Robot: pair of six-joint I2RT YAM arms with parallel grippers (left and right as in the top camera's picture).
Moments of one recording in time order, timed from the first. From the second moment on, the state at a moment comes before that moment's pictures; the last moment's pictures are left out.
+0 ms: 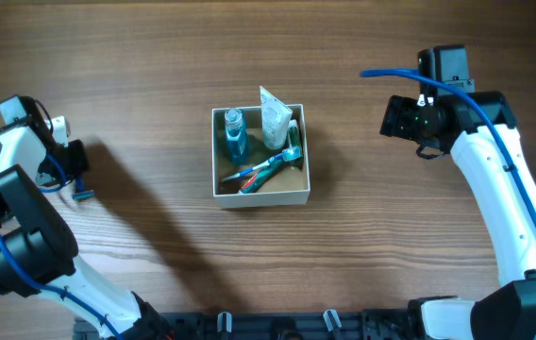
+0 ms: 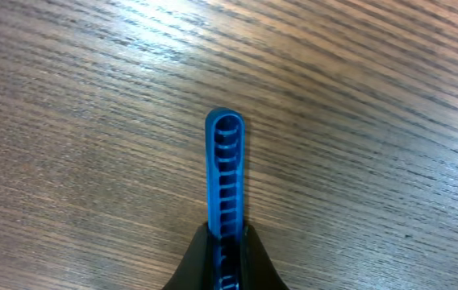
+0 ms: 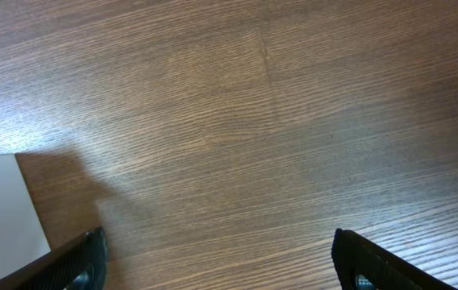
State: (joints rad) left arm 0.49 1.95 1.22 -0.68 -0.02 0.16; right arm 0.10 1.52 1.32 -0.98 0.16 0.35
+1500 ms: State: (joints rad) left arm -0.56 1.53 1.25 -0.83 0.01 0.24; right arm 0.10 1.52 1.32 -0.90 0.16 0.34
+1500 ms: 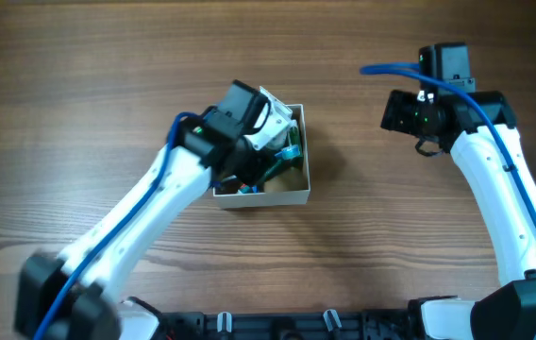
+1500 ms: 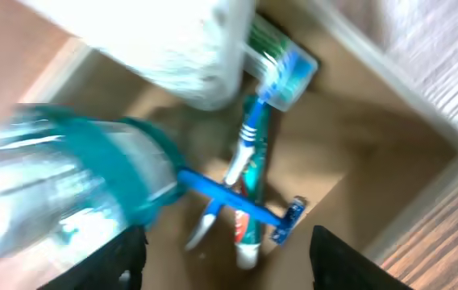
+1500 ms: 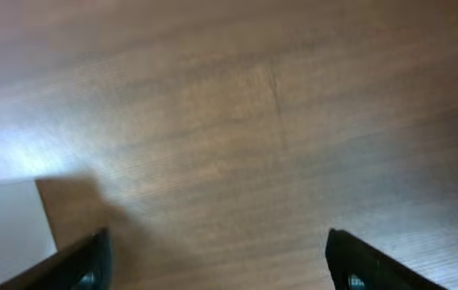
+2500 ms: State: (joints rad) left arm 0.01 0.66 0.93 -0.90 -0.03 -0.07; right arm 0.15 0.90 1.08 -0.79 0.06 0.18
